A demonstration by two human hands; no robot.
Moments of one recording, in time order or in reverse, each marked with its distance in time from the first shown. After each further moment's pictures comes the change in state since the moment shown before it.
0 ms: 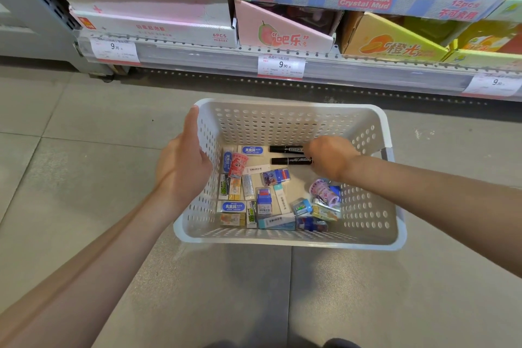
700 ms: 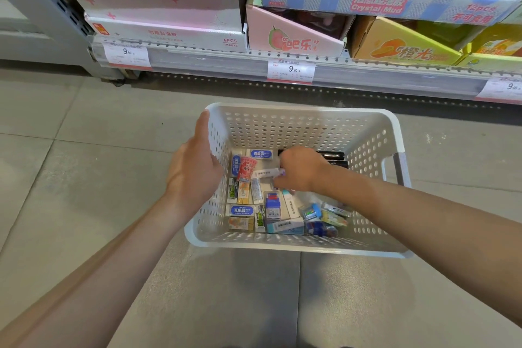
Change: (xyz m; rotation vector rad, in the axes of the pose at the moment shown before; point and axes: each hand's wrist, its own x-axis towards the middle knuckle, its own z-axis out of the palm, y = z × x) left_hand -0.003 0.005 -0.003 -0.029 -0.021 0.000; right_hand 0.012 -0.060 -0.020 0.286 -0.061 -0.085
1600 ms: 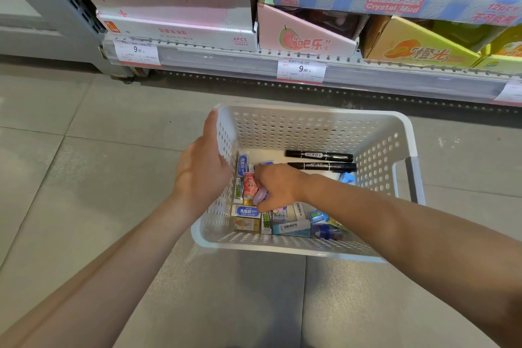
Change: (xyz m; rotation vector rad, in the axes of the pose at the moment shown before) left_hand 0.000 0.004 -0.002 0.011 0.007 -0.016; right_hand 0.031 -0.025 0.036 0.071 -0.073 -0.324
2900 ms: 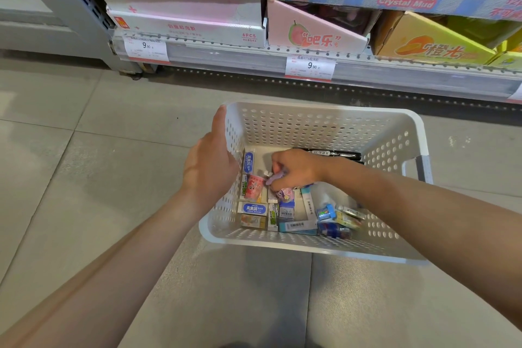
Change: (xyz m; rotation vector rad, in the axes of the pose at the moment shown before) left_hand 0.003 -0.006 0.005 0.017 0.006 0.000; right_hand -0.002 0.024 -0.019 0.245 -0.064 0.086
